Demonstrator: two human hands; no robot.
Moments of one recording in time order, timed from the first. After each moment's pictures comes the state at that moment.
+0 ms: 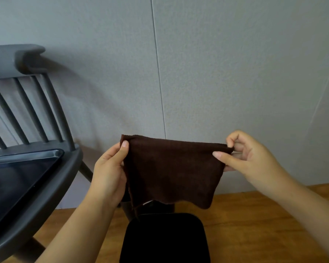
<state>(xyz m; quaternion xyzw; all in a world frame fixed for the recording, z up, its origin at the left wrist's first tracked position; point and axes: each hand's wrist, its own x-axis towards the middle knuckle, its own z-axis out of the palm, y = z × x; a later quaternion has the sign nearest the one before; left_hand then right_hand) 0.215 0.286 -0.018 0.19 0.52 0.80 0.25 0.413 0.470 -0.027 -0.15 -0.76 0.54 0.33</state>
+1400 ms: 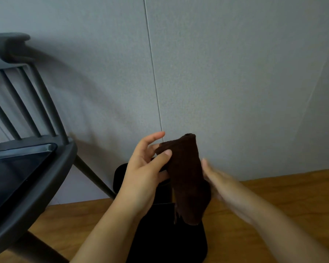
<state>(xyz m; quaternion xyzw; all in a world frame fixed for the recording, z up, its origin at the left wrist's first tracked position) 0.272 0.302 -0.030 0.32 0.52 0.73 0.31 0.402 0.430 -0.085 -0.29 -0.70 0.64 0.12</state>
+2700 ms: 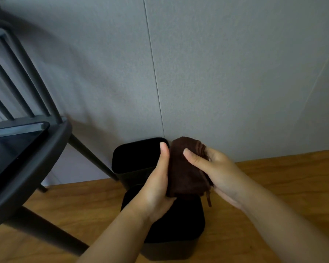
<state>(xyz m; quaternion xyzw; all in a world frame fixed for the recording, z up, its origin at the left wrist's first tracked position) 0.288 0.311 -0.098 0.20 0.49 0.67 0.52 0.392 0.407 -0.087 -0.21 -0.56 0.77 0.20</state>
